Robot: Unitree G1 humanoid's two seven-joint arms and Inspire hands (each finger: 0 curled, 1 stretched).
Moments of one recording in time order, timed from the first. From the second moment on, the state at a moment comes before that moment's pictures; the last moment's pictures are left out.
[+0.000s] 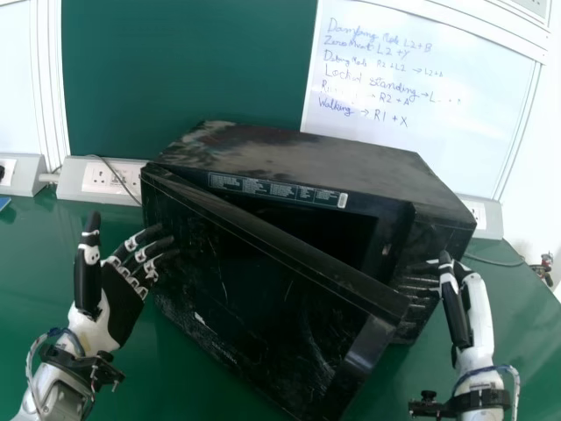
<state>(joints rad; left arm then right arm) 0.12 0.17 0.20 -0.60 -0.74 0.44 0.00 0.14 -0.23 -0.28 -0.73 -0.21 0.35 0.15</state>
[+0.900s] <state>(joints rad) -0.15 0.13 0.17 -0.33 -0.65 0.51 0.00 0.15 -0.23 -0.31 -0.73 -0.19 0.36 0.13</state>
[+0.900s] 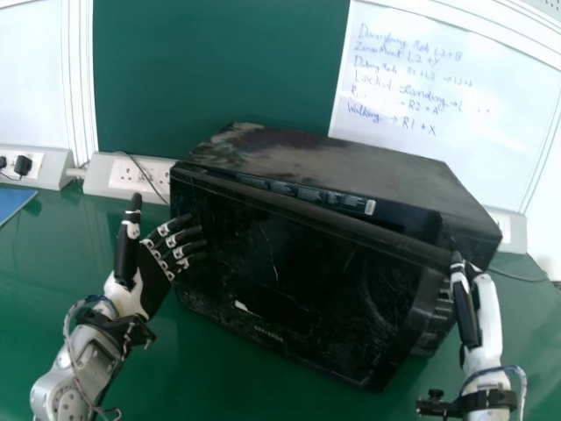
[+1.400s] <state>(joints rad) -0.18 0.10 0.17 -0.30 -0.61 0.51 -0.02 0.25 -0.23 -0.43 -0.72 -0.15 0.31 0.12</state>
